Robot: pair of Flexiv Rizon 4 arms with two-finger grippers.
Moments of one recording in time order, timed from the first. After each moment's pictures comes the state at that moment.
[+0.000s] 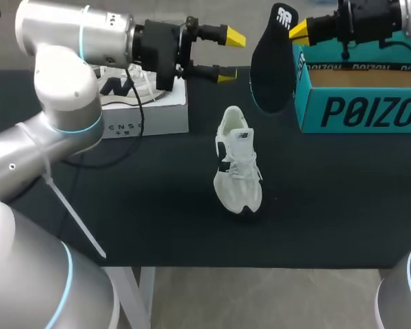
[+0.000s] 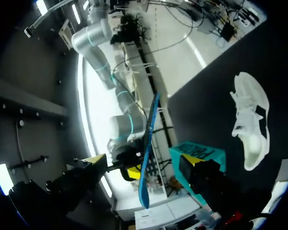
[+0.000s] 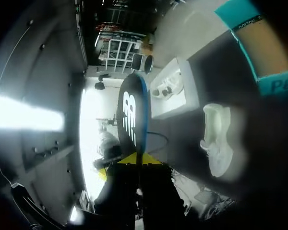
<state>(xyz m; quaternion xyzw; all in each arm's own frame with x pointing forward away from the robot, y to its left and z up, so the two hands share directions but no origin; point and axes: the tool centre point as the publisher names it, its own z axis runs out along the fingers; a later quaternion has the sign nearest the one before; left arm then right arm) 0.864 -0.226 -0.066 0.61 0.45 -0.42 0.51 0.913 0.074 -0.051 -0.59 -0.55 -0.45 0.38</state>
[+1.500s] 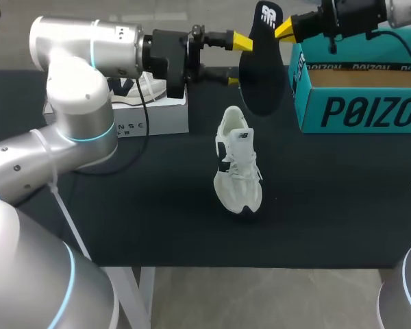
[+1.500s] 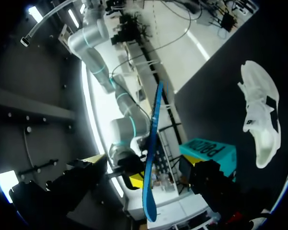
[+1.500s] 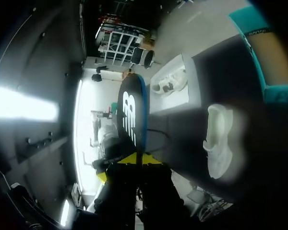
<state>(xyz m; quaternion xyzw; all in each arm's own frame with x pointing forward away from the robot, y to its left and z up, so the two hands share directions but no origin) 0.862 -0.243 -0.068 0.60 0.40 -0.42 0.54 0.907 0.103 -0.054 -0.58 -0.59 -0.43 0.37</state>
